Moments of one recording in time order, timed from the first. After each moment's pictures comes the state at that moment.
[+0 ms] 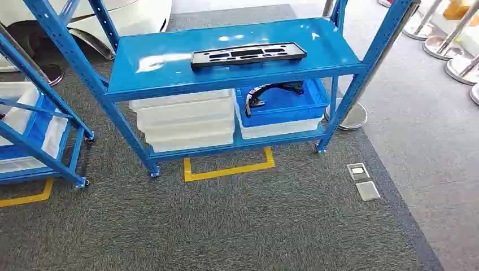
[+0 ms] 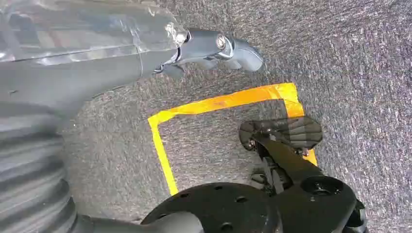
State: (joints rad) left arm 0.16 0.00 0.00 -0.42 0.00 0.01 0.00; right arm 0.15 0.00 0.02 -0.36 0.00 0.00 0.00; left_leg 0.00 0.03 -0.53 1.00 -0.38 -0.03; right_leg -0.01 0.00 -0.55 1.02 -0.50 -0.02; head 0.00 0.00
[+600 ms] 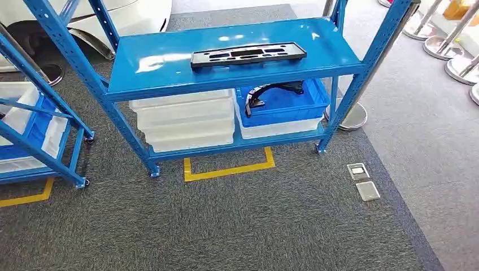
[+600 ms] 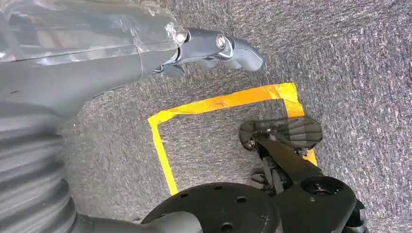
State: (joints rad) left arm 0.16 0.00 0.00 -0.42 0.00 0.01 0.00; right arm 0.15 0.00 0.02 -0.36 0.00 0.00 0.00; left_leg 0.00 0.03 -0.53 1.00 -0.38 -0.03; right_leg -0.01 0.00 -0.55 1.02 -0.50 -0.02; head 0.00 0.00
